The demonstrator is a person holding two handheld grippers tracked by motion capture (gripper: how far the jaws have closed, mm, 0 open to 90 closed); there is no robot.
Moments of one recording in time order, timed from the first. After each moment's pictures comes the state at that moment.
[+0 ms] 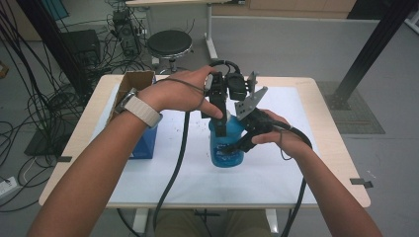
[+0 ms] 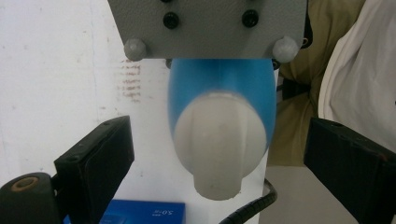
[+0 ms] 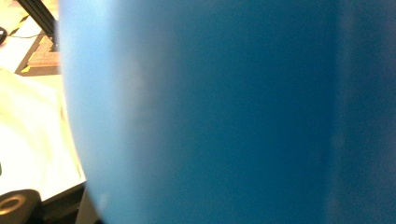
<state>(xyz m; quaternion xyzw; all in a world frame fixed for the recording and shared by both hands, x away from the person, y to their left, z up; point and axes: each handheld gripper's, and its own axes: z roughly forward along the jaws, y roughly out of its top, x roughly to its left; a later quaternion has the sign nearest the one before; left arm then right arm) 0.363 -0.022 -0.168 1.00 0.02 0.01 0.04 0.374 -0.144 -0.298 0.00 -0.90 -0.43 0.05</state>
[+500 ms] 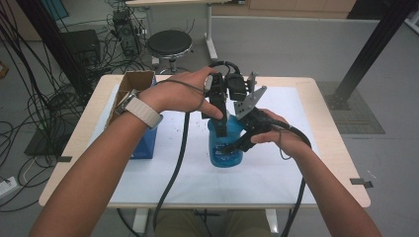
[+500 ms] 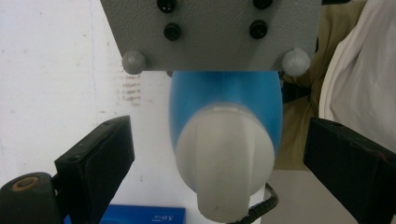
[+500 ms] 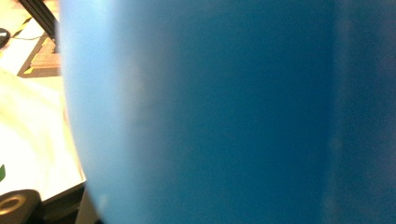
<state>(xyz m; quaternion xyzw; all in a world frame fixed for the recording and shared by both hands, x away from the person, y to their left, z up) 0.364 -0.023 -0.172 1.00 0.02 0.01 0.05 0.374 -0.142 -0.296 0.00 -0.90 -0.43 0.06</state>
